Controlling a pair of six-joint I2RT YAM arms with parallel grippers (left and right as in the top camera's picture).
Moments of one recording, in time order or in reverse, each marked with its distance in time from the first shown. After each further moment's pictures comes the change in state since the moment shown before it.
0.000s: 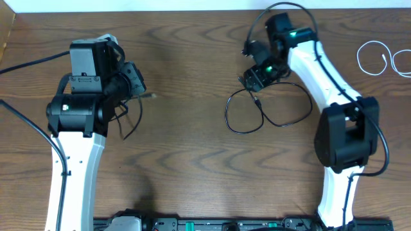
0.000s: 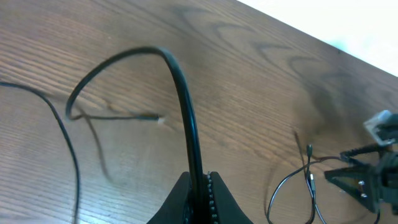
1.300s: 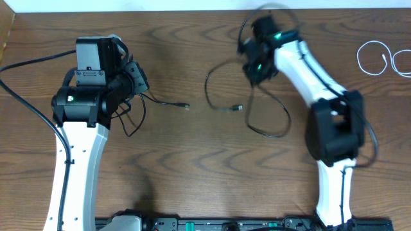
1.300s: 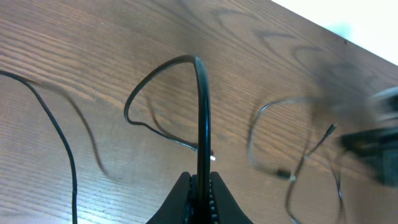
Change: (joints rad) left arm 0.000 0.042 0.000 -0.005 0.021 -0.007; right arm 0.008 0.024 0.103 0.063 0.167 0.172
